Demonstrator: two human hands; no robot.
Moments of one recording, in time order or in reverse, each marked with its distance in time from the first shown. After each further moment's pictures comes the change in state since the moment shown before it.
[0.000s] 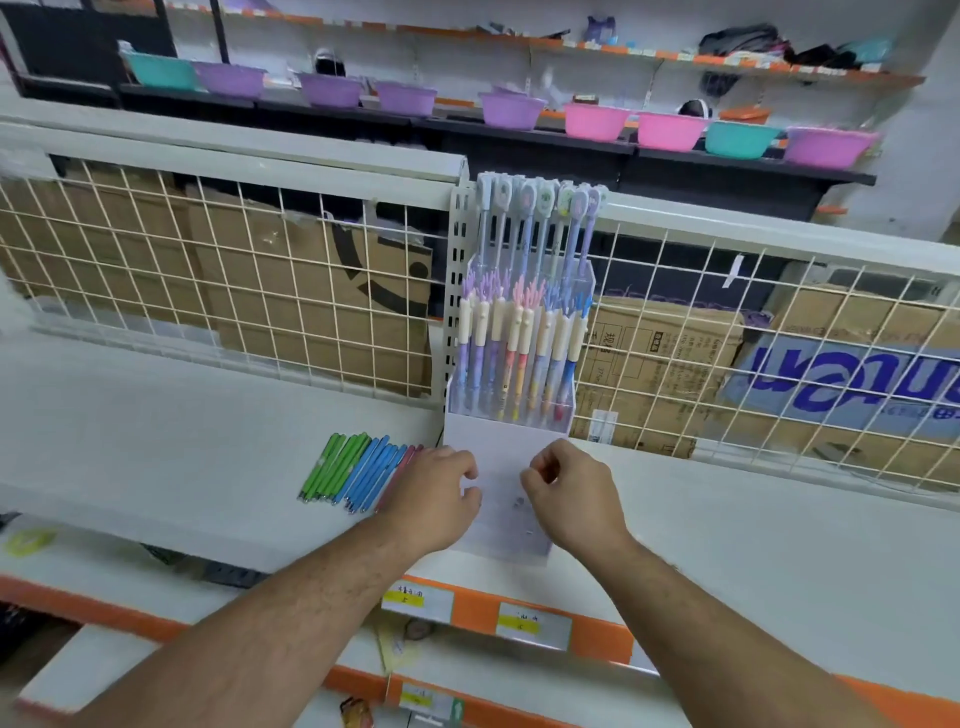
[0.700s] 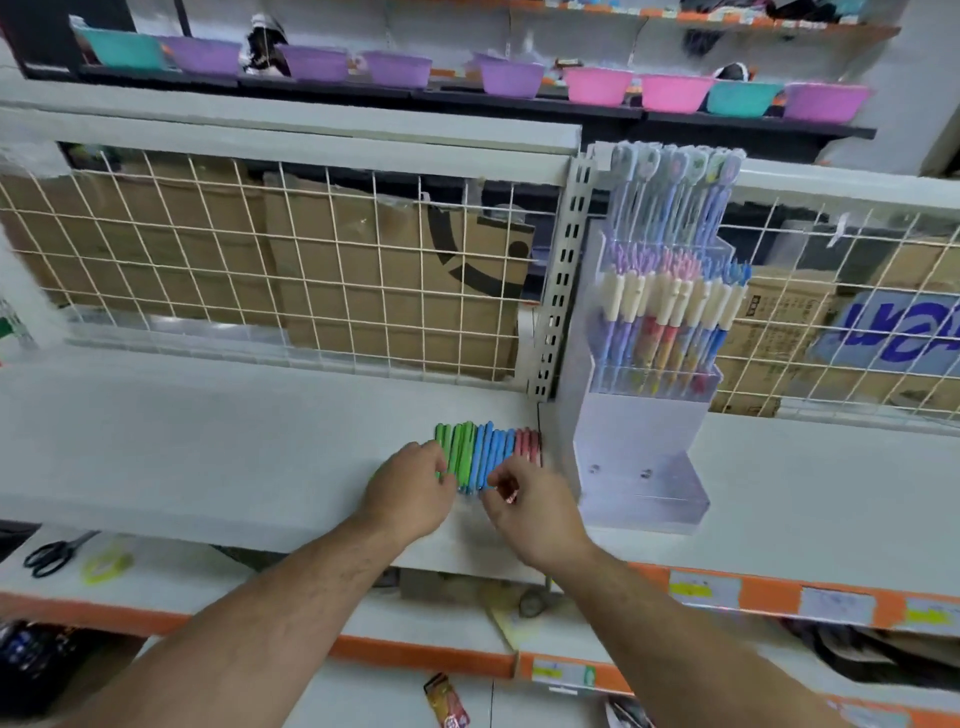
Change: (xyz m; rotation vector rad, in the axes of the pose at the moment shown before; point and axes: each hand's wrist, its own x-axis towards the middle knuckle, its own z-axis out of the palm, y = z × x) left_hand -0.024 -0.179 -0.080 0.037 -0.051 -0.148; right_hand -0.039 -0.115 0.180 0.078 -0.078 -0.074
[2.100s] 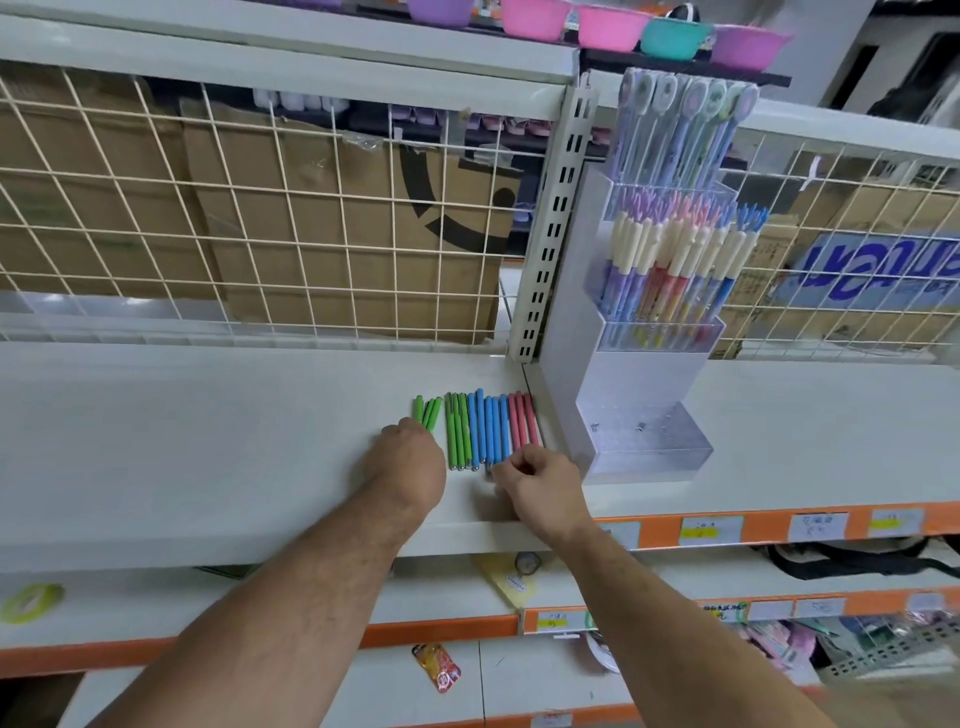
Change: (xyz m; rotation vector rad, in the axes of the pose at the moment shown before) left_hand 0.037 -0.021 0.023 0.196 -0.209 -0.181; right_hand 0.001 0.012 0.039 0.336 0.112 0.394
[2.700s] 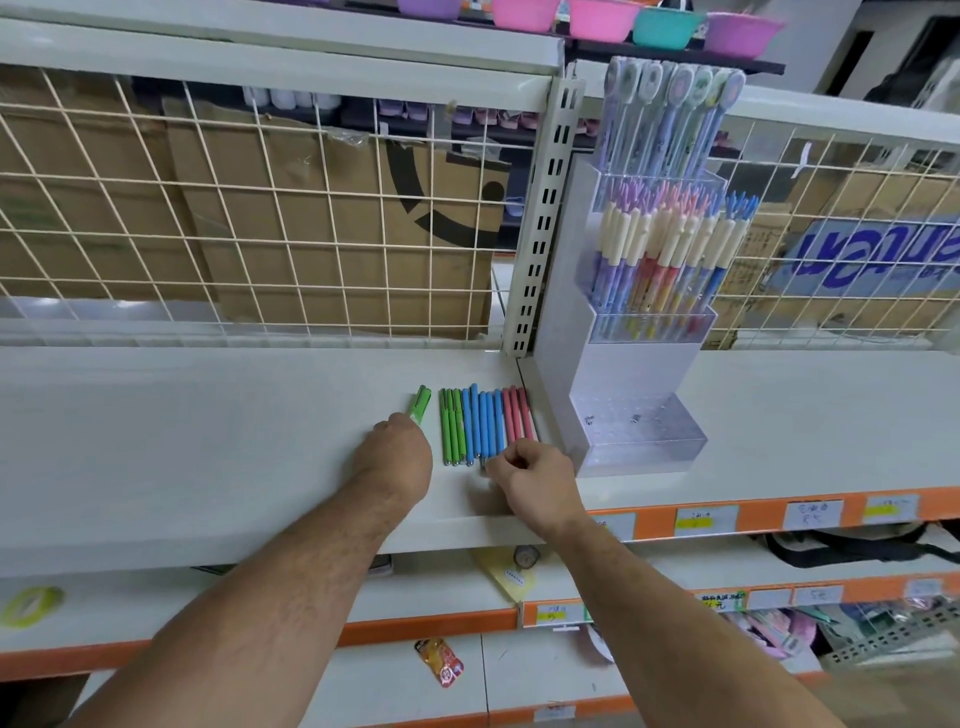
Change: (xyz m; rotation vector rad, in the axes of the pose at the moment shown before) left_hand 0.002 -0.005 -0.005 0.020 -0.012 0.020; right_hand 0.003 0.004 0.001 0.004 -0.002 -0.019
